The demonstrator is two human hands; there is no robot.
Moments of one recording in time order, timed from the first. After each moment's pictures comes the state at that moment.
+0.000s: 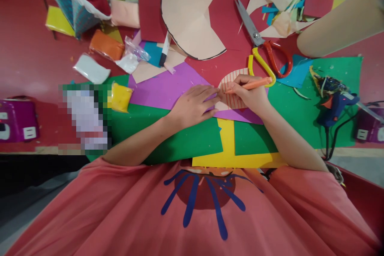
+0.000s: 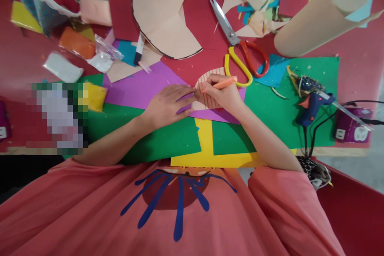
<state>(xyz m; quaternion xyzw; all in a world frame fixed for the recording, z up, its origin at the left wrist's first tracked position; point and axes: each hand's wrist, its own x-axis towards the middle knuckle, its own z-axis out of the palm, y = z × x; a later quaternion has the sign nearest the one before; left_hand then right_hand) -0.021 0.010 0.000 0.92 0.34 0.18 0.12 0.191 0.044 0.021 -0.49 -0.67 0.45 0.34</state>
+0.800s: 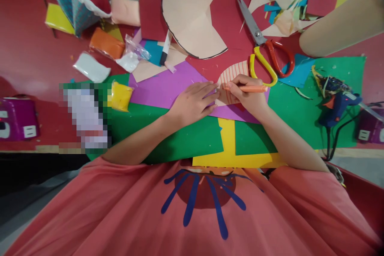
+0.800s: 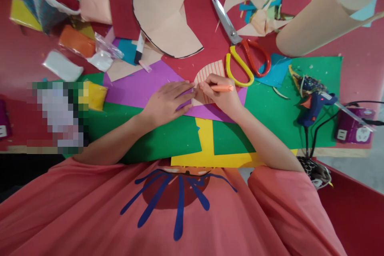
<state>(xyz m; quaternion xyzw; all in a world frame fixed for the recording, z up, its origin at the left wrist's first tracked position) -0.022 0.013 0.004 0.90 0.37 0.15 0.15 0.184 0.039 0.022 -0.51 -0.68 0.41 0.34</state>
